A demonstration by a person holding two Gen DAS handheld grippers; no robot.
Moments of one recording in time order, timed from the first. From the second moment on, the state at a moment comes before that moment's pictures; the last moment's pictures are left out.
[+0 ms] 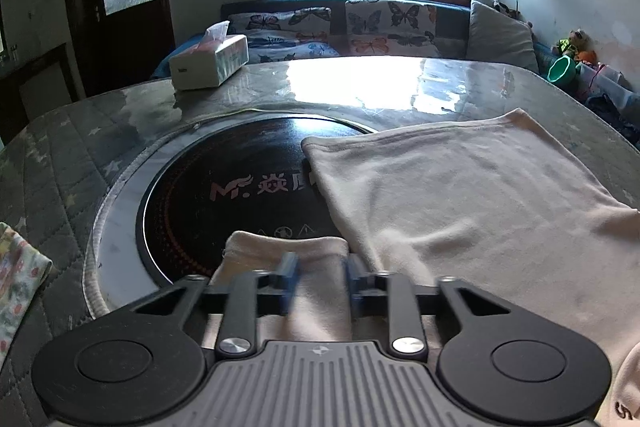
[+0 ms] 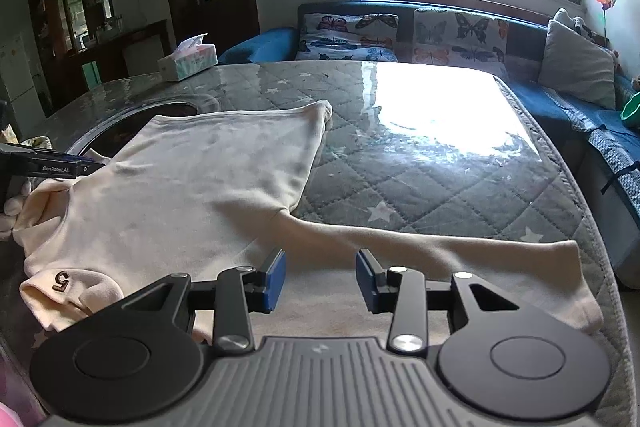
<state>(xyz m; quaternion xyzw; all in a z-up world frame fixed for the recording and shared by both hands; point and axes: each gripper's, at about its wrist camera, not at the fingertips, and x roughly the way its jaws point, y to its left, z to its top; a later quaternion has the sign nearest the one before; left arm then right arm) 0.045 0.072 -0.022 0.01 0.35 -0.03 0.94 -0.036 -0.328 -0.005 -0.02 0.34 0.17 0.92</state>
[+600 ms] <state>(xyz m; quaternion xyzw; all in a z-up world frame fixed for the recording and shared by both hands) -0.064 0.162 0.026 -0.13 0.24 0.08 0.96 -0.046 -0.323 0.002 -0.03 0.33 0.17 0.93</state>
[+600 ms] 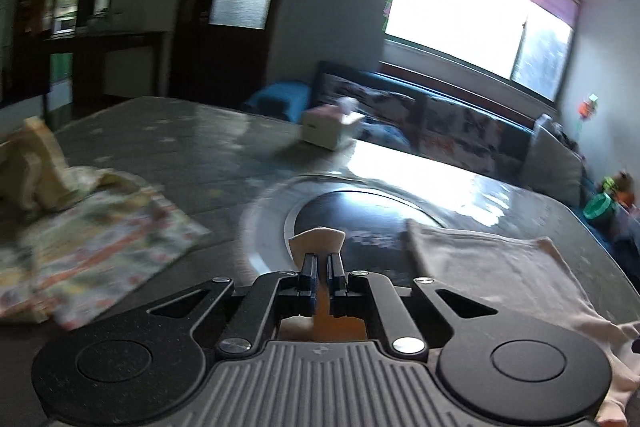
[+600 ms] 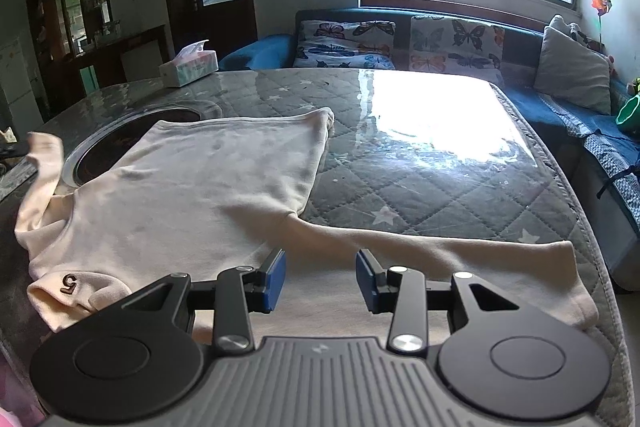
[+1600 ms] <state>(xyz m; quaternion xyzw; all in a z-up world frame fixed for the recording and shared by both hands) -0.040 0.193 -0.020 -0.06 0.33 0.13 0.93 -0.049 -0.314 0.004 -0.04 0.34 0.17 0.92</state>
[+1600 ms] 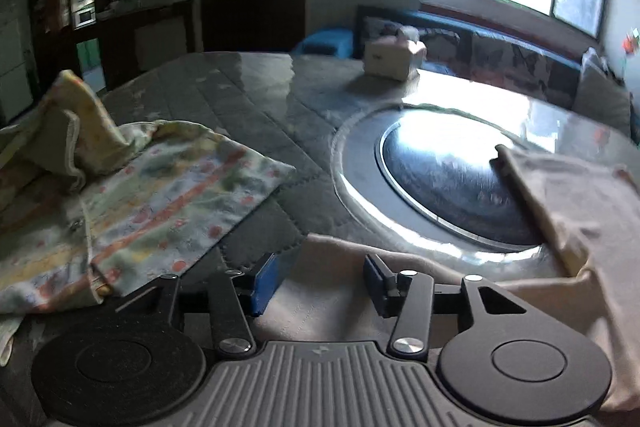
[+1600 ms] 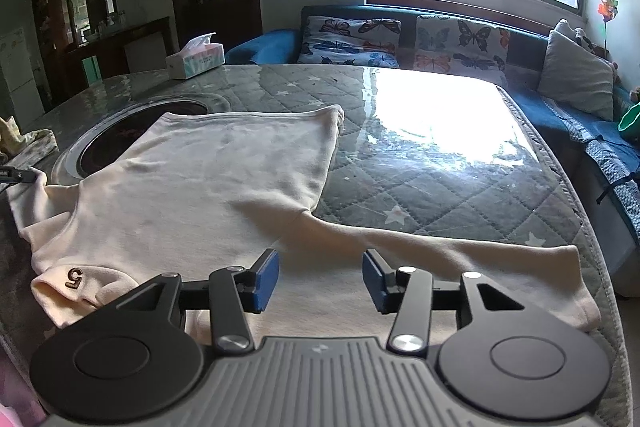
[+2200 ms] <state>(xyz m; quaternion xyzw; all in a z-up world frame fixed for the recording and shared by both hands) -0.046 0.210 -0.017 -0.03 0.33 0.18 0.93 -0.044 -0.313 -0.004 -0.04 0.35 0.17 0.92</state>
